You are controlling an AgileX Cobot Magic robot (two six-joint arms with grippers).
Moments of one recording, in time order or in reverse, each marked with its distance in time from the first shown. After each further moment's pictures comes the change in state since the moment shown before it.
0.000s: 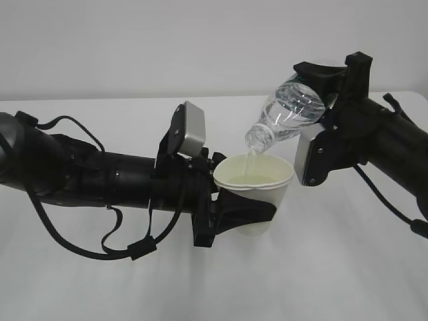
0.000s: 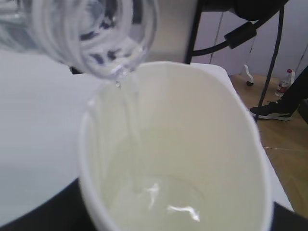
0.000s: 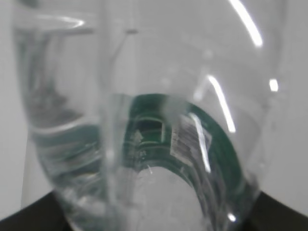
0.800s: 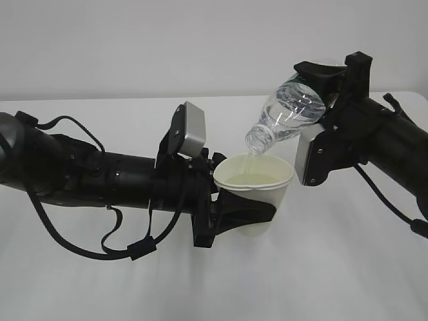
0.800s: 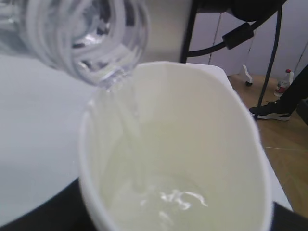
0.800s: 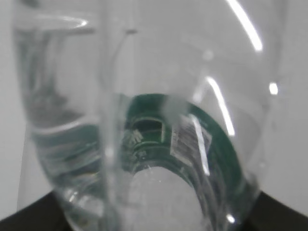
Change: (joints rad) left arm 0.000 0.000 0.000 0.003 -0.006 0.000; right arm 0.000 0.000 0.000 0.008 -0.002 -0.024
